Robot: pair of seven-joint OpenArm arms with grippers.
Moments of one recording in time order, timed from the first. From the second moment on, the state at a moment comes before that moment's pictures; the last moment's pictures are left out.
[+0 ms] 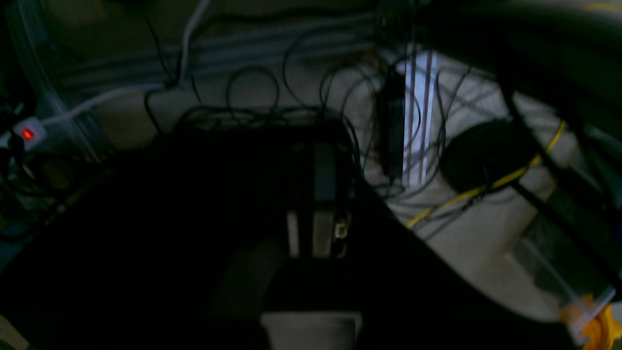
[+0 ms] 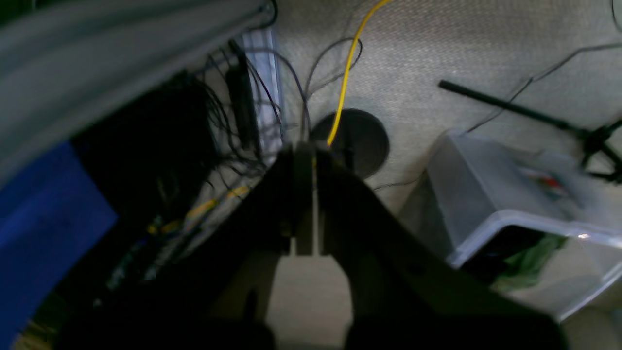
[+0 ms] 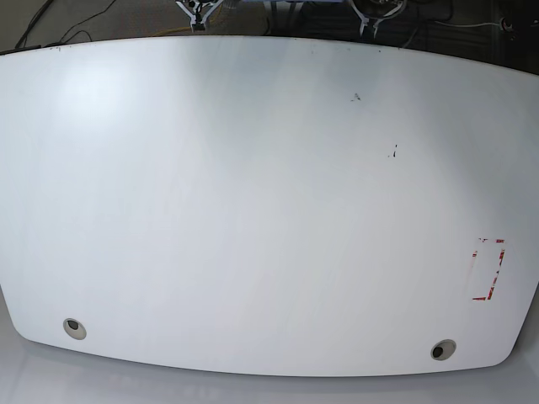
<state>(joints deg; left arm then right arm) 9.1 -2.2 -15.1 11.0 23.2 -2.8 -6.8 -9.2 1.9 13.7 11.0 -10.9 9.5 -1.0</state>
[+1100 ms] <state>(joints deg) 22.7 -3.7 -13.6 35.6 22.3 -2.8 -4.9 -17.5 4.1 16.0 21.8 -10.3 9.4 -1.8</state>
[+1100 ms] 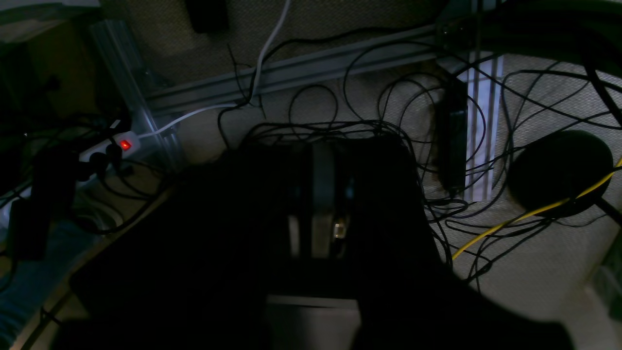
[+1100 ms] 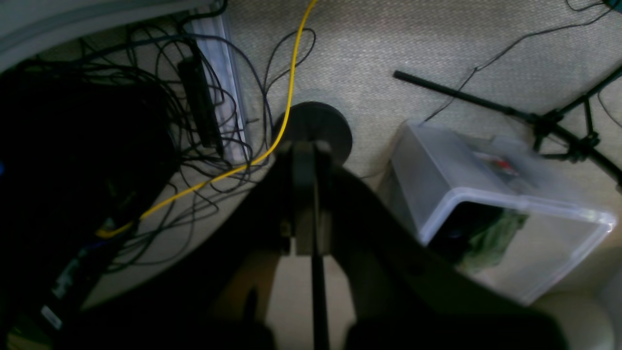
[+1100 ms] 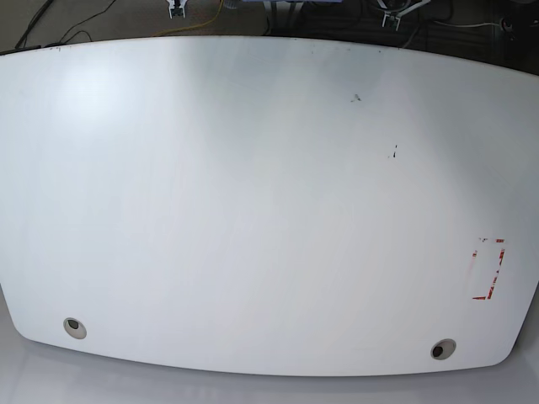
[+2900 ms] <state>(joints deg) 17.1 -3.1 -12.8 26.9 22.5 -2.9 -5.8 -17.8 3.4 16.1 21.6 -10.6 9.2 2.7</state>
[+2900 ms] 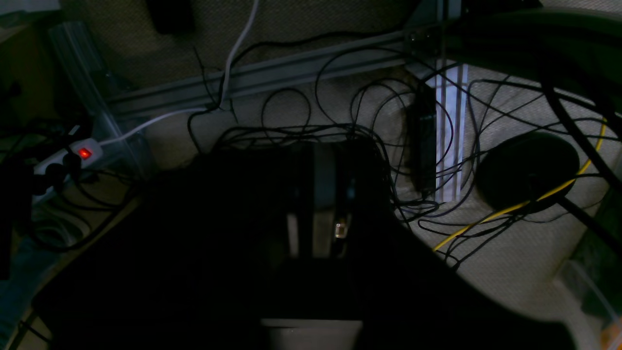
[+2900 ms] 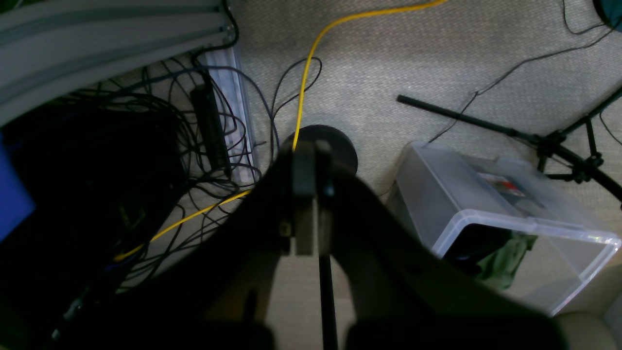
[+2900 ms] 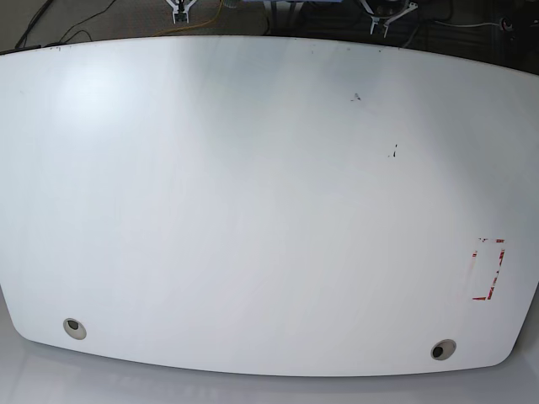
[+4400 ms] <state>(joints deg) 6.0 -1.3 -12.8 0.4 22.7 -2.5 -6.0 -15.2 0.6 16.4 17.2 -10.4 8.4 2.0</state>
